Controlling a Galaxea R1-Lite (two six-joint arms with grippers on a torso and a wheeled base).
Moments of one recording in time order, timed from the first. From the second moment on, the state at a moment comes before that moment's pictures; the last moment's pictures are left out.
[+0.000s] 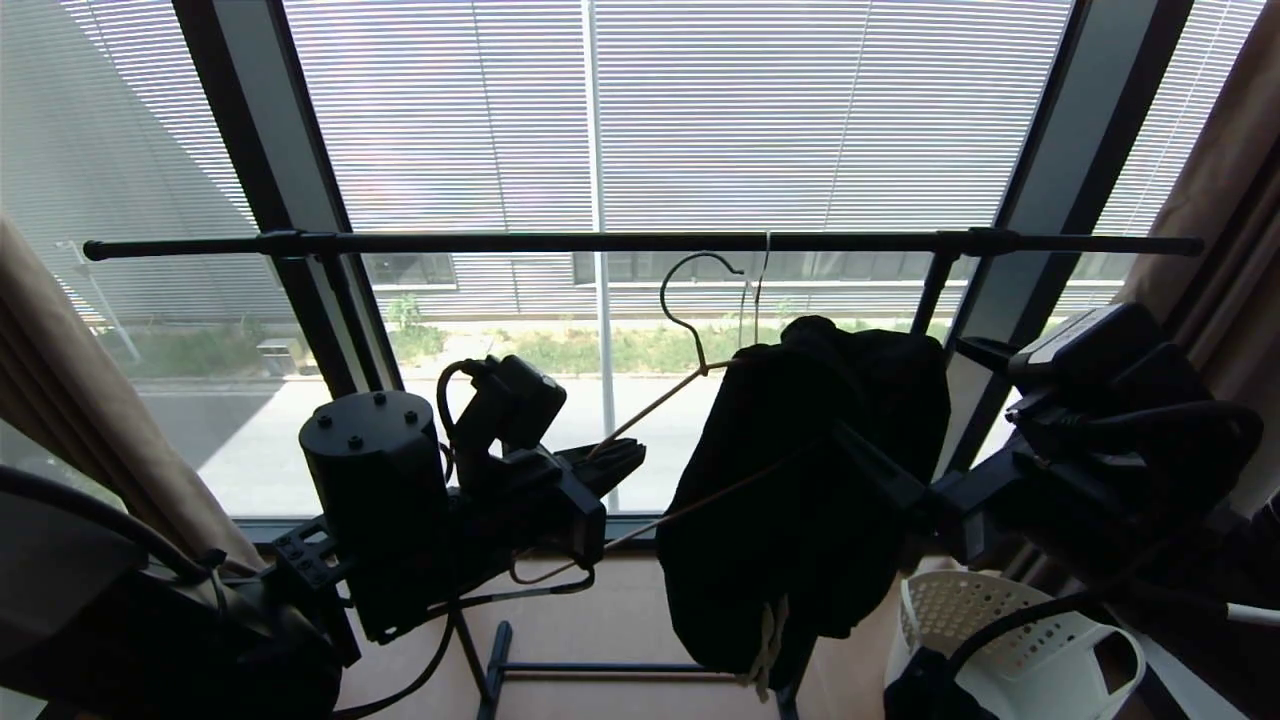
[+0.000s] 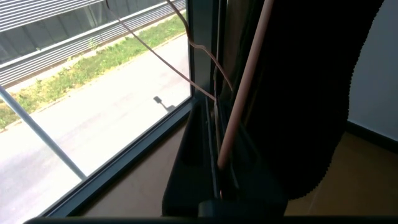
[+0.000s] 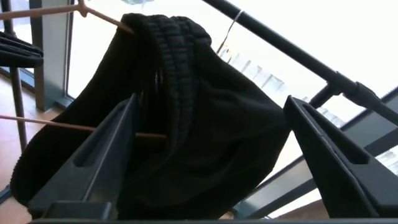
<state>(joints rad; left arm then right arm) -0.61 1.88 -0.58 -1.21 -0.25 0.08 0.79 1.41 -0.51 -0.85 -0.44 -0.40</state>
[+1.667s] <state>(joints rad) -0.59 1.83 -0.47 -1.28 -0.39 0.08 0.27 1.65 -1.49 0.58 0.58 -0.87</state>
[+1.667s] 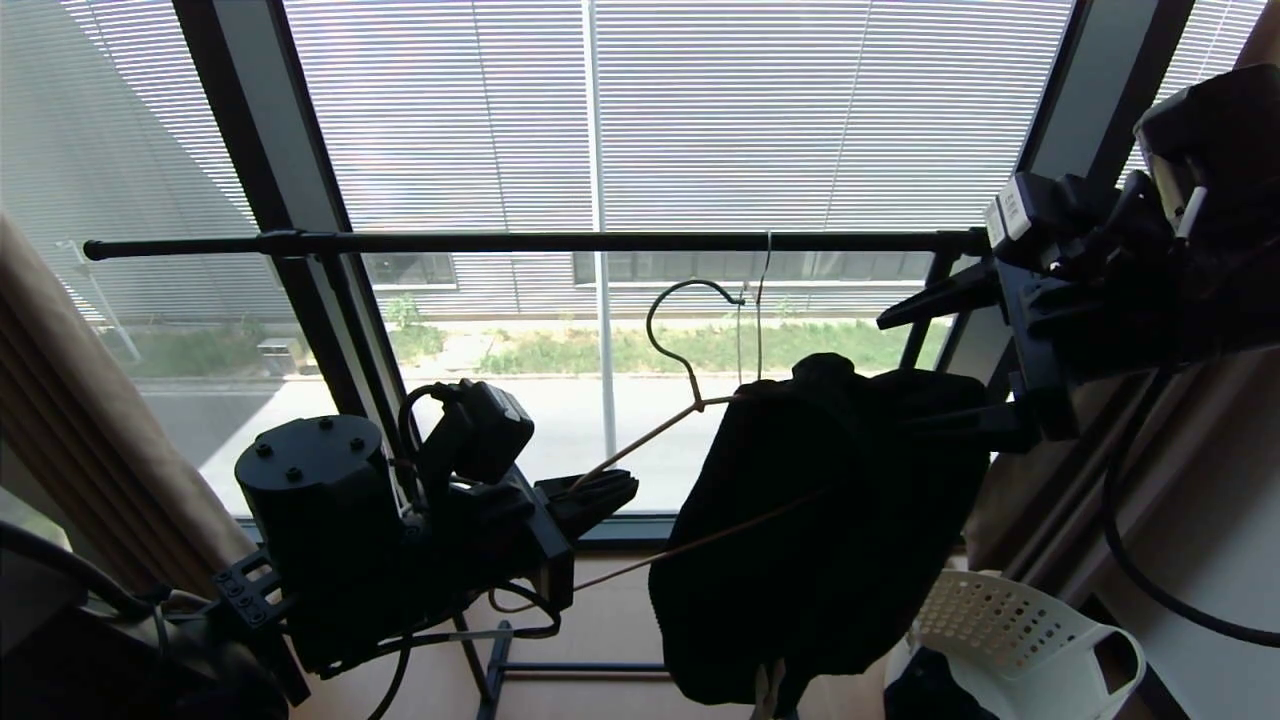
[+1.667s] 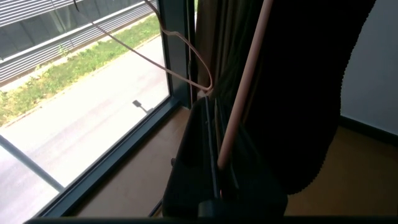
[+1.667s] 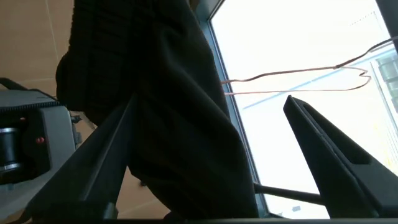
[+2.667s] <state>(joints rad) -0.60 1.82 -0.46 -1.28 -0.39 0.08 0.47 1.80 -1.59 0.58 0.53 -0.82</state>
